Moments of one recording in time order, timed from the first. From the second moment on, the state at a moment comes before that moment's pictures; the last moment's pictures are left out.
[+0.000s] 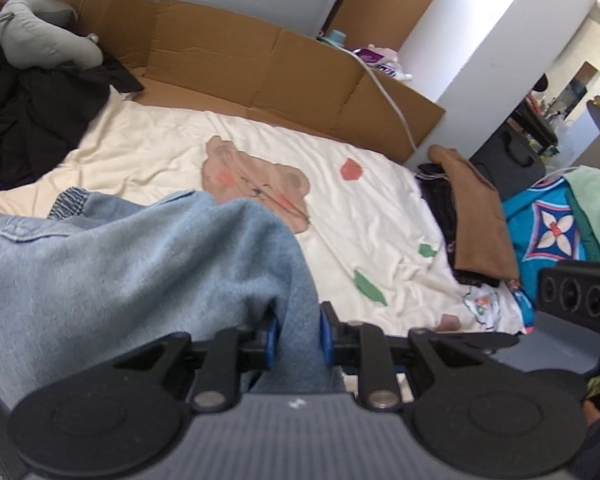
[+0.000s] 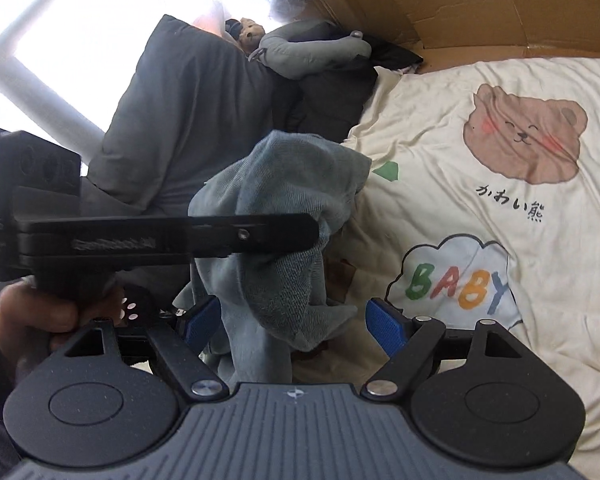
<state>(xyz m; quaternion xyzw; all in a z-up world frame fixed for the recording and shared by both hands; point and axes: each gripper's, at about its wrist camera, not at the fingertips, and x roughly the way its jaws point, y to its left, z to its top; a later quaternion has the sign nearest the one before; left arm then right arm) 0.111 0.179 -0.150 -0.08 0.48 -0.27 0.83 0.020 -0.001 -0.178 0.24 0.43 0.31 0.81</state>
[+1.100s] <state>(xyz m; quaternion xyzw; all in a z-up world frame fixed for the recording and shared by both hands) 0.099 0.224 -0.145 -0.12 0.48 -0.20 0.85 0.004 -0.095 -0.163 0.25 0.38 0.11 0.88</state>
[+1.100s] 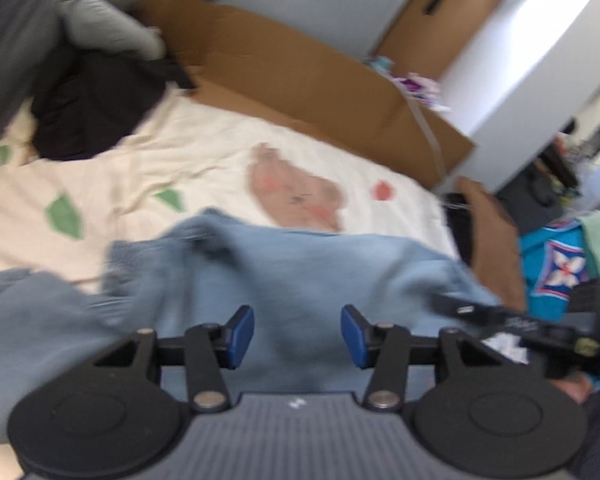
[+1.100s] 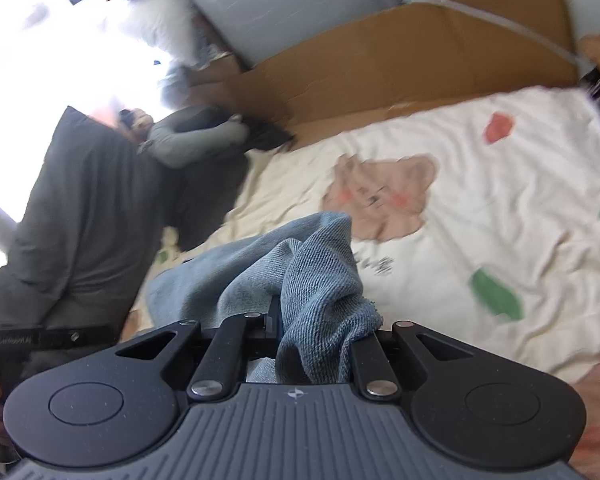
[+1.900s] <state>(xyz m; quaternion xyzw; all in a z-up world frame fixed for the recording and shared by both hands) 0.088 0.271 -0.236 0.00 0.56 -0.08 0.83 -0.018 -0.277 -0.132 0.19 0.37 -0.06 0.90</state>
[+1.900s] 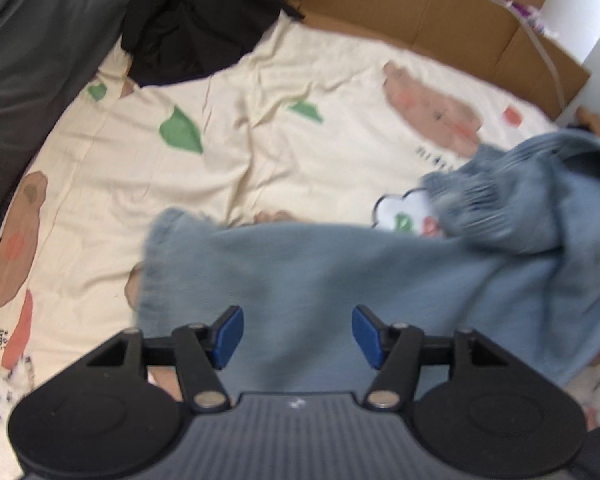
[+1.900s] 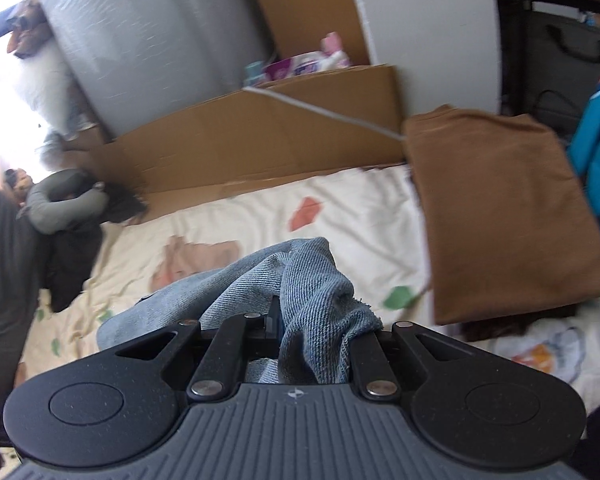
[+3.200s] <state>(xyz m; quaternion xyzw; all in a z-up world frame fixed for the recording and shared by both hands) 0.107 0.177 -0.314 0.01 0.57 -0.16 0.81 -0.067 -0.349 -0.170 0.17 0.50 -0.15 0.83</state>
